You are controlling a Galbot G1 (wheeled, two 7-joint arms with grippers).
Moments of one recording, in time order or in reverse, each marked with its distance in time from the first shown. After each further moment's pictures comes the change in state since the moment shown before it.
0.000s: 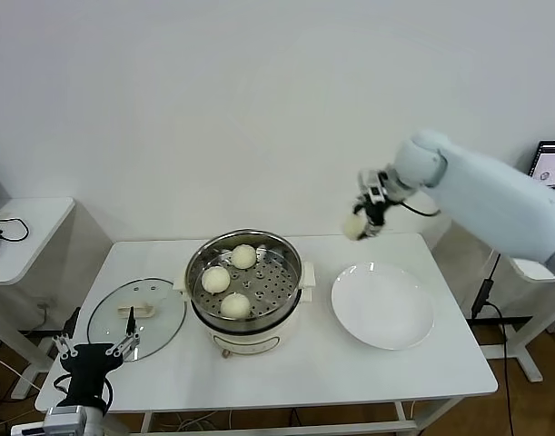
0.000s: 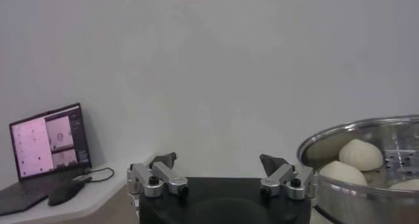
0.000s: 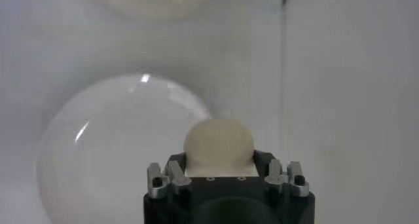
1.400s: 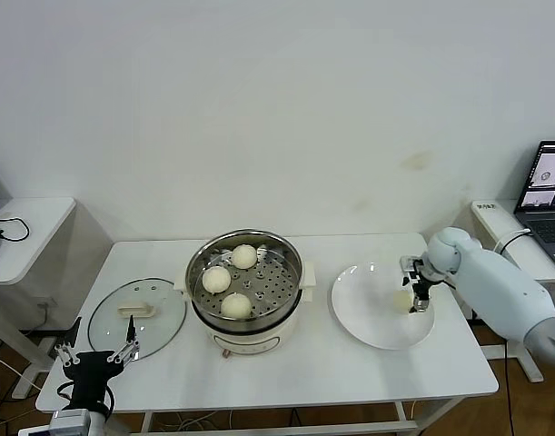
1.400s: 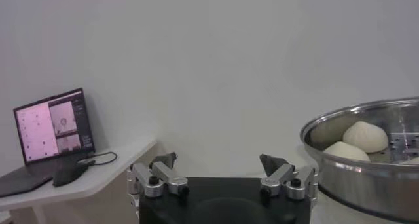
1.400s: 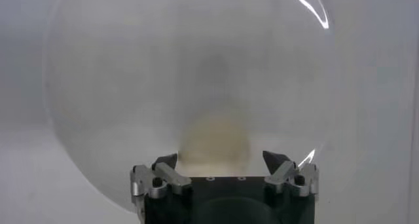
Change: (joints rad) left arm 0.004 -0.028 0.005 0.045 0.011 -0.011 0.001; right arm -0.580 -0.060 0.399 -0.339 -0.500 0.225 0.014
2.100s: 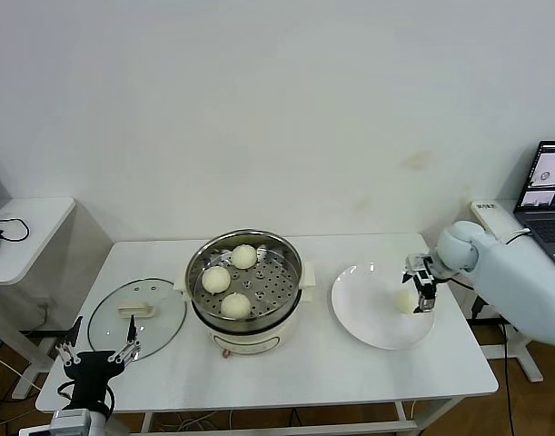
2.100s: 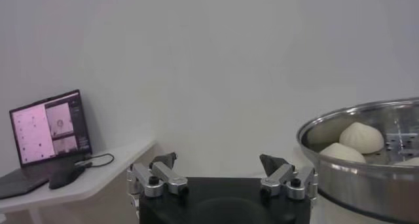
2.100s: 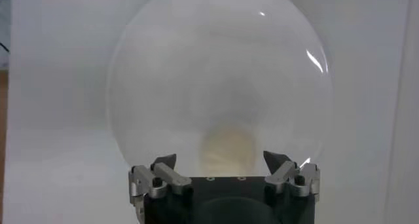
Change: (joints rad) left arm -0.001 0.003 0.003 0.000 0.001 0.000 0.000; right arm 0.049 -0.123 -0.082 0.196 0.088 0.001 -0.015
